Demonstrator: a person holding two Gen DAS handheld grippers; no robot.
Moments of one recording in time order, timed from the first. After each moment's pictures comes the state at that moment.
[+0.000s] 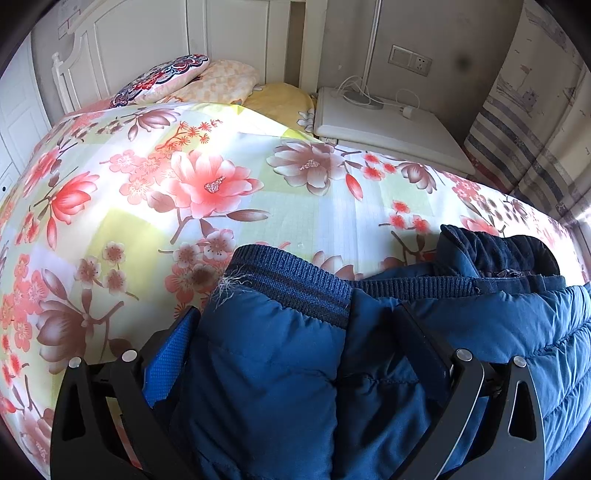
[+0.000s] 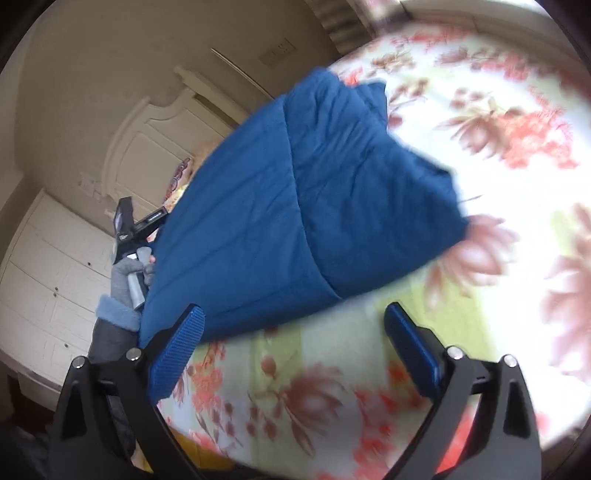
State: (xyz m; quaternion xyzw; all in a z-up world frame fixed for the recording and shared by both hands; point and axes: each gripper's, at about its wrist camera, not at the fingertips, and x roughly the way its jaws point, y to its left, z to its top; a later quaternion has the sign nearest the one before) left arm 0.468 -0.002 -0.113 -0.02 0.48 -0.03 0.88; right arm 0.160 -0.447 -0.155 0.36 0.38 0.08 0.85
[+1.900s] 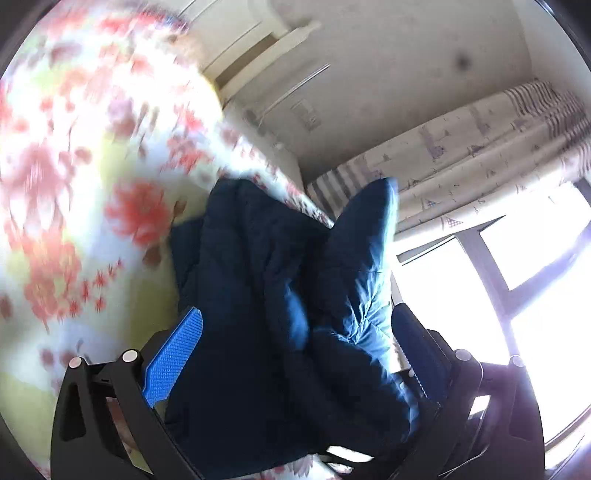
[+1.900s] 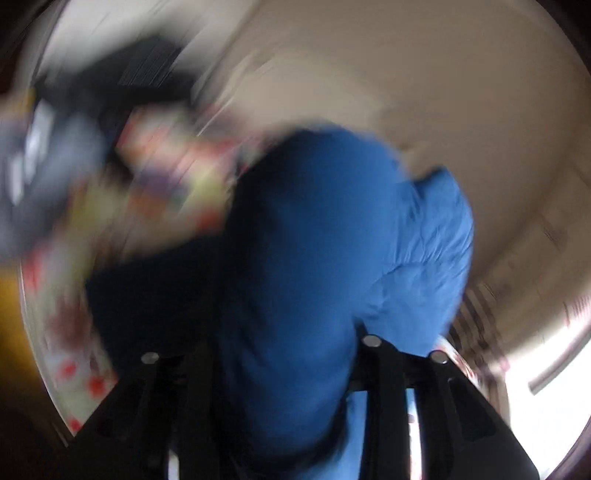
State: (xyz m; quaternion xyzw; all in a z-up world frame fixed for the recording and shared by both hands) left arm 0.265 0.109 -0.088 -0.36 0.40 -0.29 0.79; right arm 0.170 -0.119 -0.096 -0.37 0.24 0.18 0.88
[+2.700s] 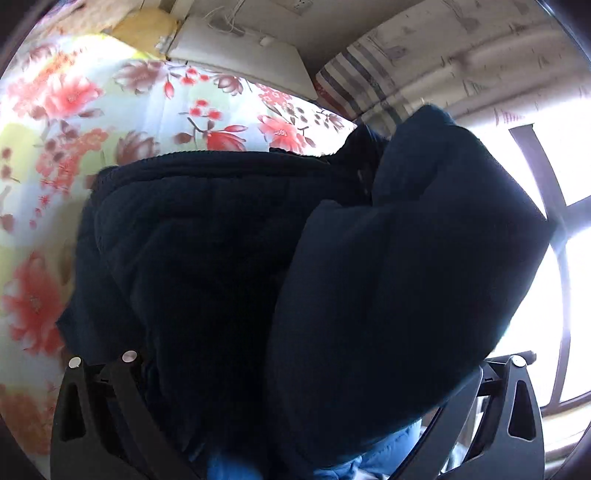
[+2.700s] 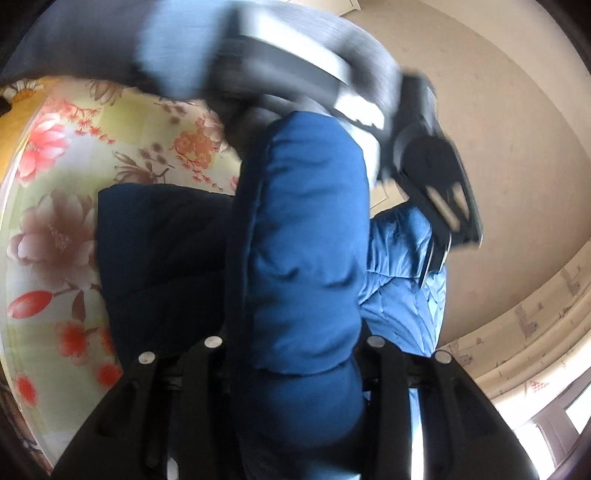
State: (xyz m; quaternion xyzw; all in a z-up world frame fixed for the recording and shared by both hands) left arm 0.390 -0.026 -0.079 -0.16 0.58 -0.32 0.73; right arm 0.128 -0.094 -0.140 -0.47 0.12 0.17 0.86
